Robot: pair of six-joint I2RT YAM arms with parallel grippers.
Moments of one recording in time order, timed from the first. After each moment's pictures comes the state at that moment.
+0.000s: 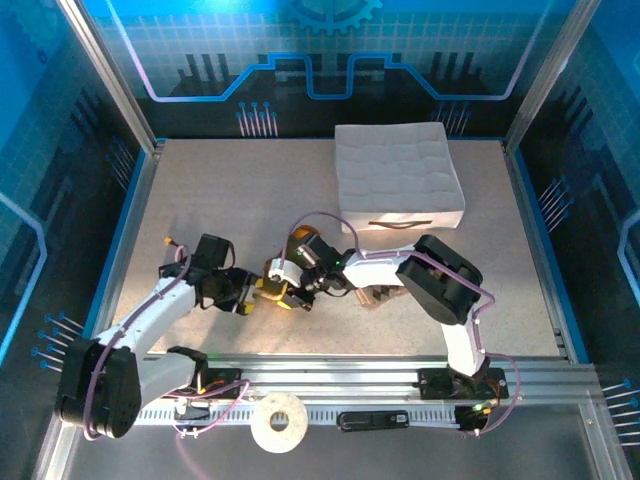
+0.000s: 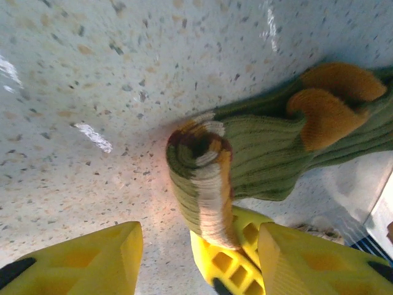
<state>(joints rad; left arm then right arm) -0.21 1.11 0.55 -0.62 0.39 -1.44 0.88 2.01 1.12 -0.07 -0.58 -0.21</state>
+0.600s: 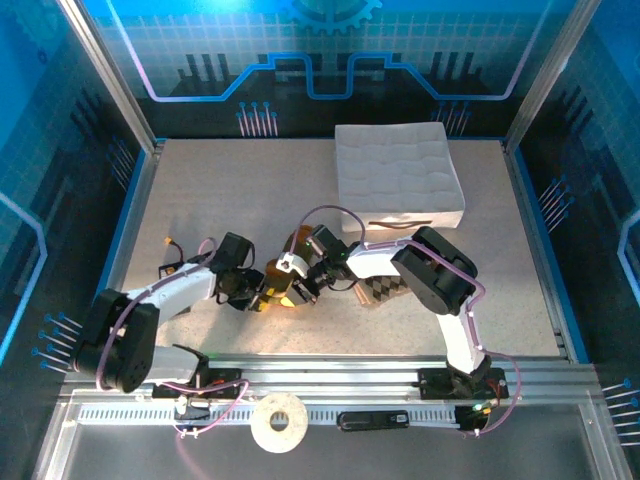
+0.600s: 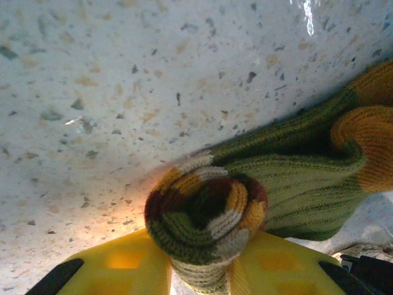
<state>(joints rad) -0.30 1.36 0.59 -0.50 0.37 -1.39 0.81 2.06 1.14 -0.07 -0.78 -0.09</state>
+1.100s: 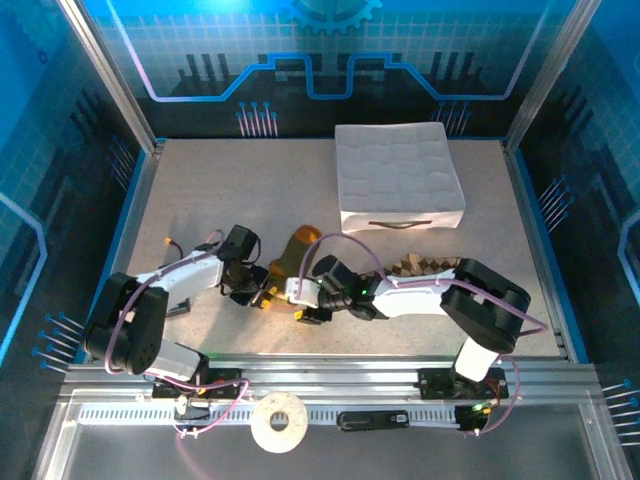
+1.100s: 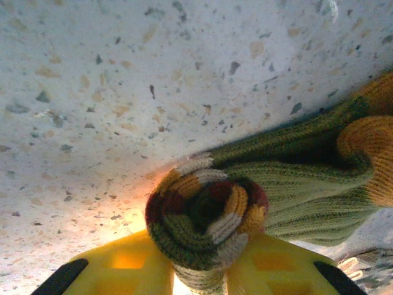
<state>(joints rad) -0.31 1.46 0.69 -0.60 0.38 -1.36 1.03 1.69 0.79 0.14 -0.12 -0.46</state>
